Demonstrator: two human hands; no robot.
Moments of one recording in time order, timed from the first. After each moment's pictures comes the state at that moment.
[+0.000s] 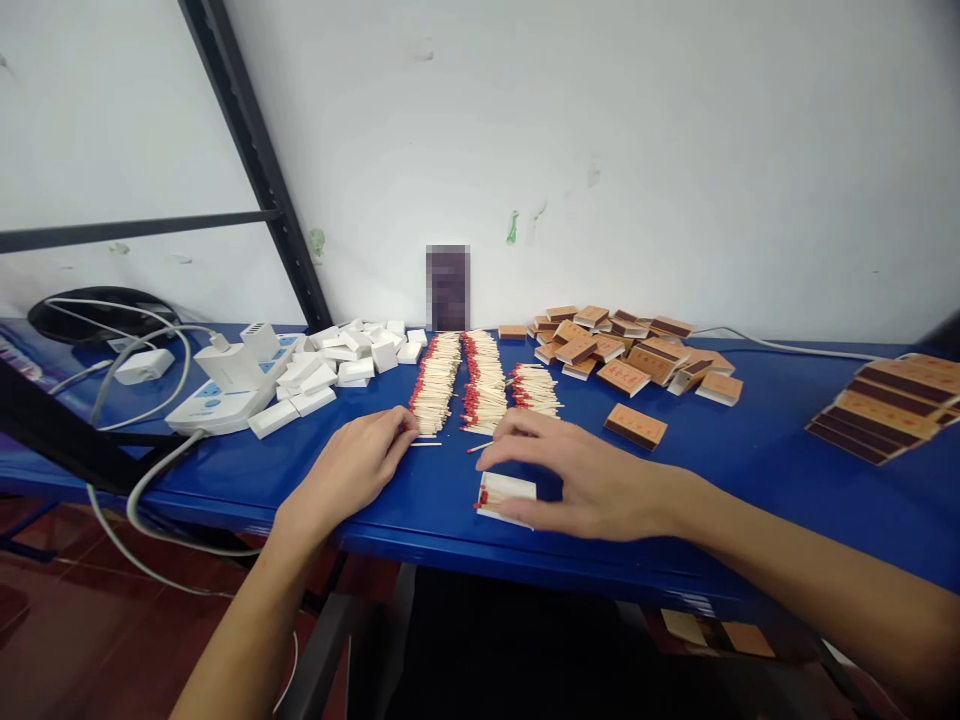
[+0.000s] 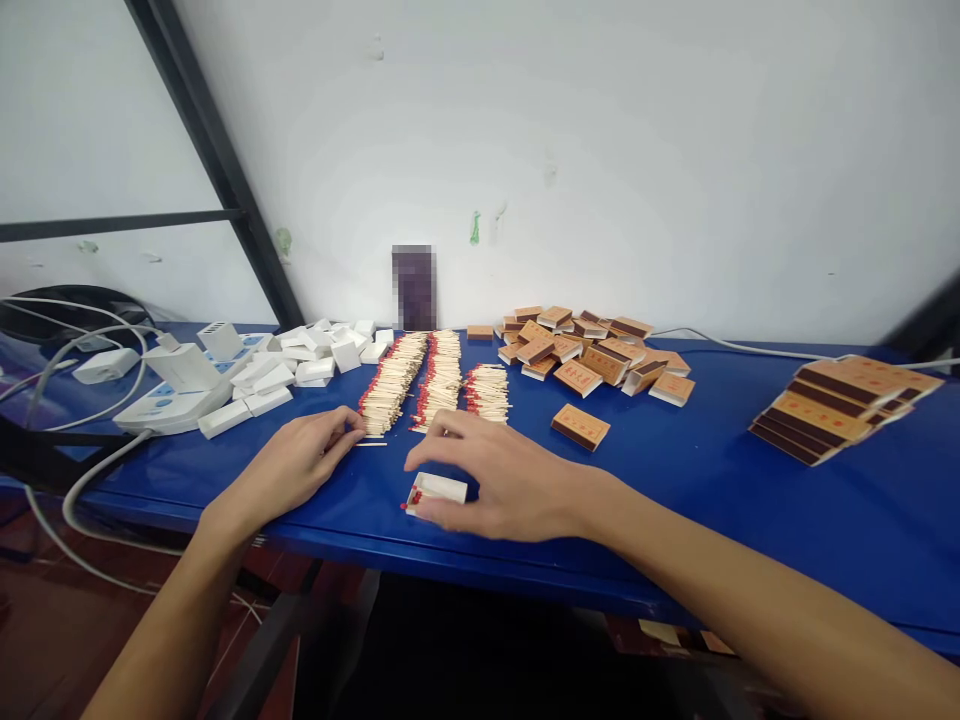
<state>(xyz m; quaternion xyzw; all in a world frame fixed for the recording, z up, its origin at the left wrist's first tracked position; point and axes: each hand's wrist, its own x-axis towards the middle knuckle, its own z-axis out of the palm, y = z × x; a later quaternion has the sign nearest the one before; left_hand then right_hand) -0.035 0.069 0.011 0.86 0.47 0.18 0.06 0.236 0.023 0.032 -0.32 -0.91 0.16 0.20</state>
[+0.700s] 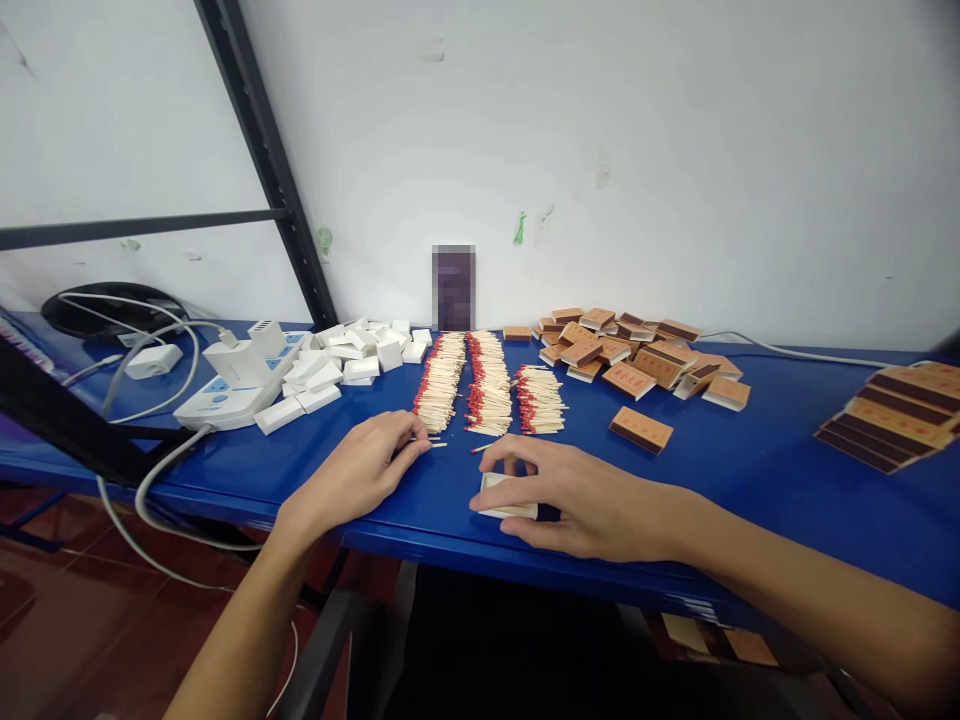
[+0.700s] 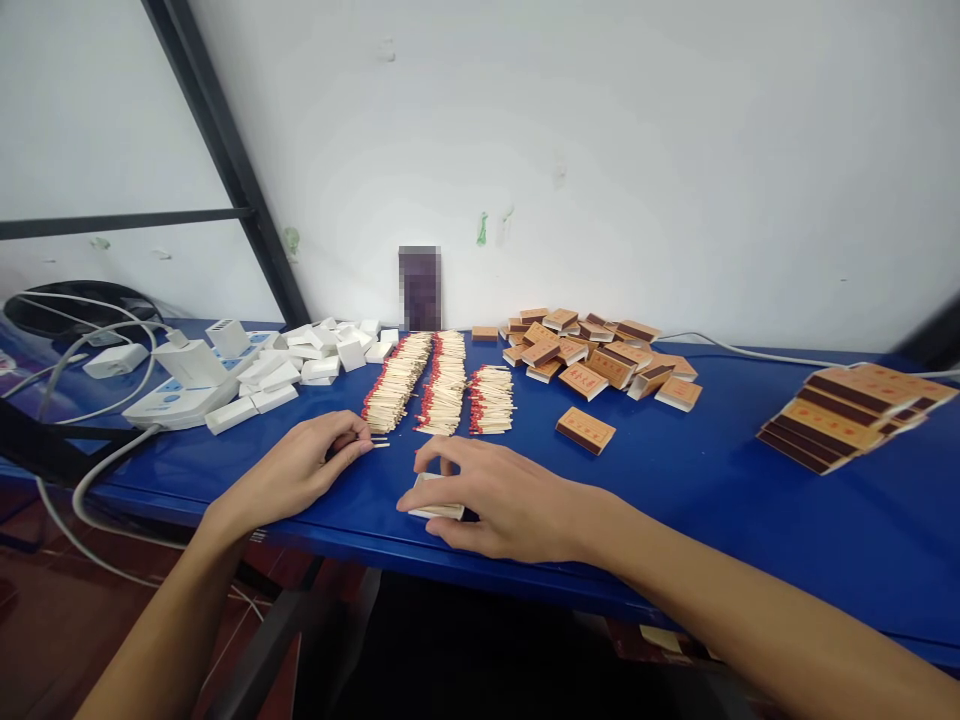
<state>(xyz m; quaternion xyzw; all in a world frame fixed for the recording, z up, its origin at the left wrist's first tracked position) -0.032 0.058 0.018 0.87 0.43 0.21 0.13 0.236 0.018 0.023 -0.27 -0.94 0.16 0.15</state>
